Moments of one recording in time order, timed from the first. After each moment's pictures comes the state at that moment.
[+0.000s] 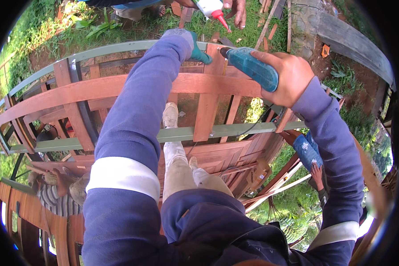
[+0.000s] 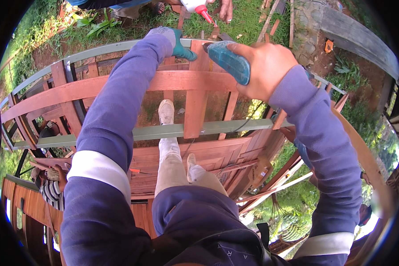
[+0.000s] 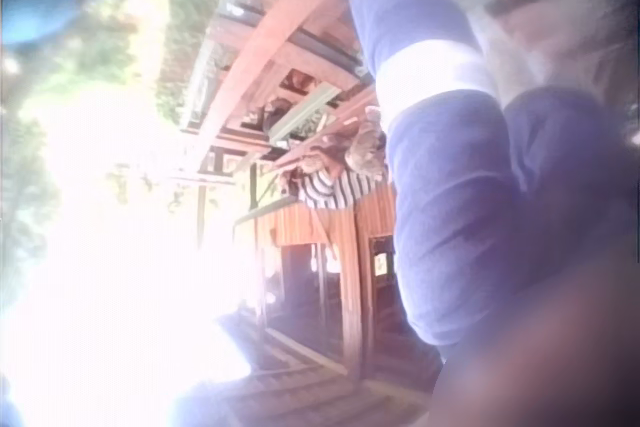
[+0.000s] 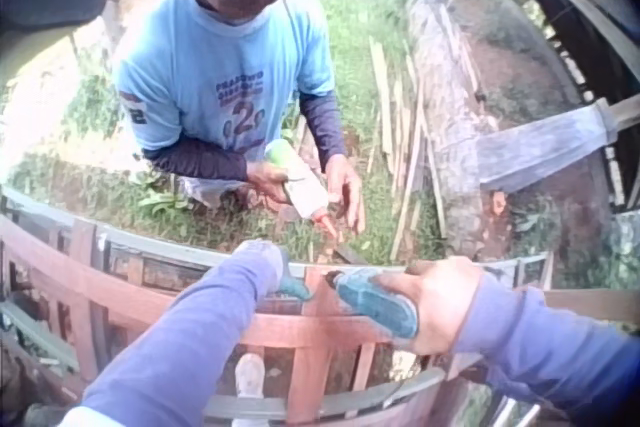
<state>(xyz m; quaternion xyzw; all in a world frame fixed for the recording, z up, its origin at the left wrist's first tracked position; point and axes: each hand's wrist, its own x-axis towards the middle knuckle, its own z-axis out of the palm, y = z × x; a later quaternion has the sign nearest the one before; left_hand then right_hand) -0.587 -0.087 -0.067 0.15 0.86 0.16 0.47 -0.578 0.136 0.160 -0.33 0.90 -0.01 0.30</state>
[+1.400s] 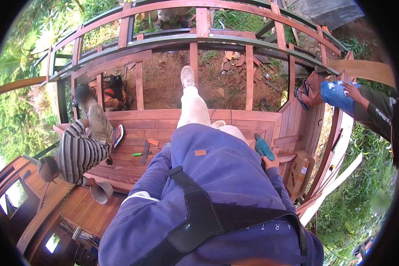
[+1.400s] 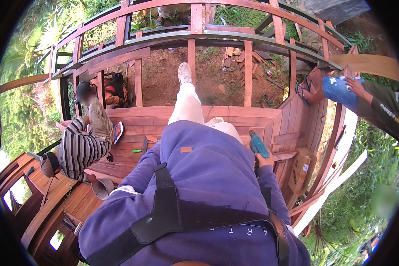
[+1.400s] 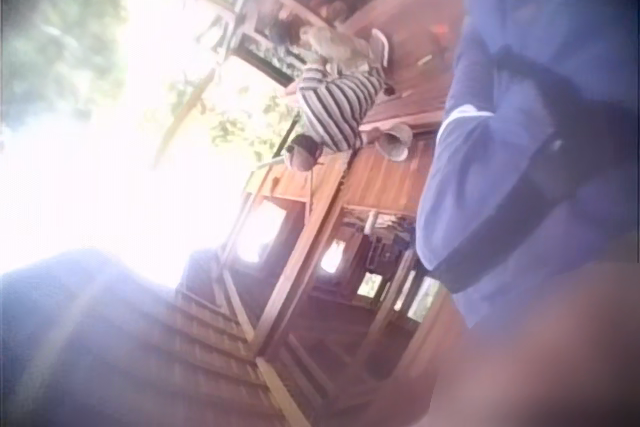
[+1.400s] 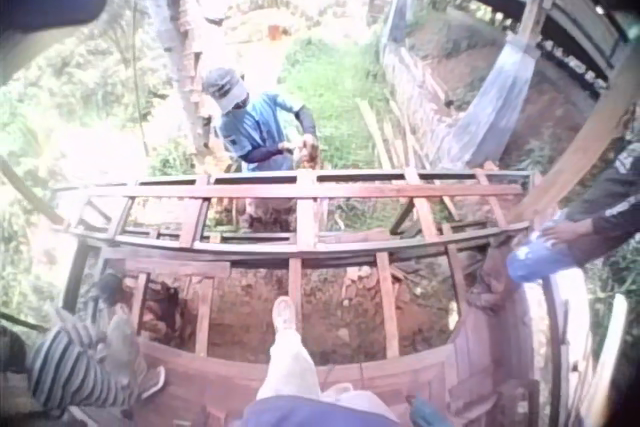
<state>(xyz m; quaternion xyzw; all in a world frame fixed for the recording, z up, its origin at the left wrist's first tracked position) 0.423 -0.136 0.010 -0.31 0.74 0.40 0.45 0.450 0.435 0.112 0.42 0.77 -0.45 0.17</state>
